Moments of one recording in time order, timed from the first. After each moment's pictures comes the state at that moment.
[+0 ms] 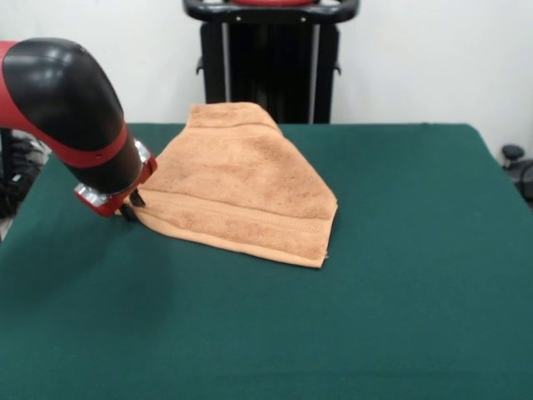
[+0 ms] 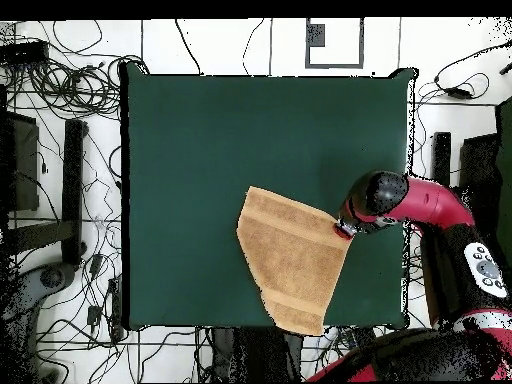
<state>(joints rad) -0.71 -0.30 0.32 1.26 -0.54 1.15 0.68</state>
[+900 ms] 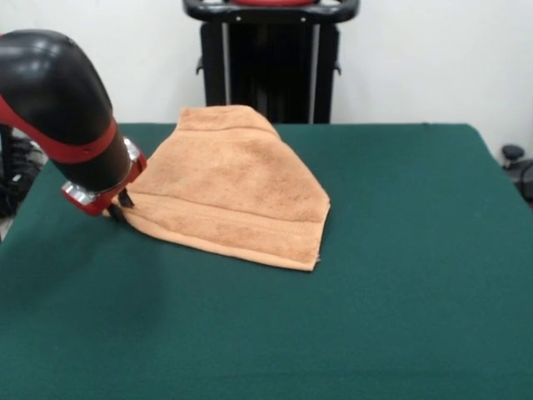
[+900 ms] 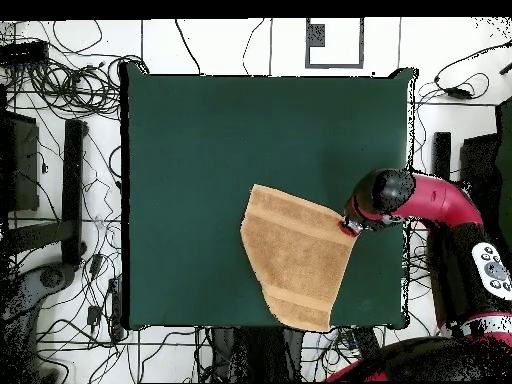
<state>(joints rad) -0.74 -0.32 0.38 1.25 -0.60 1.17 0.68</state>
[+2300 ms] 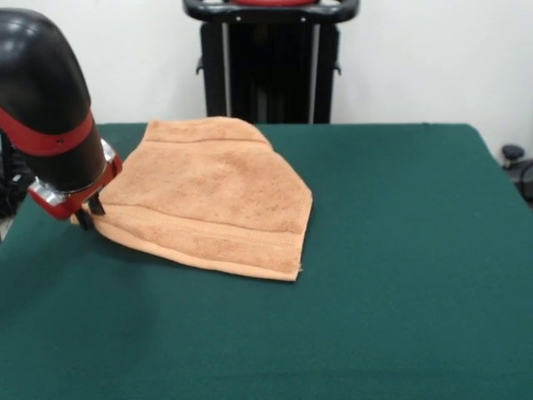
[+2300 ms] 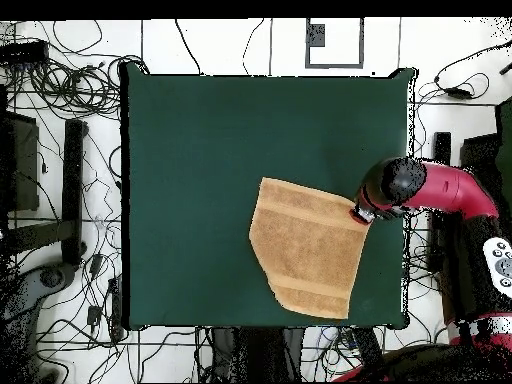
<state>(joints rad) -0.75 -0.34 0.42 1.20 -0.65 1.17 0.68</state>
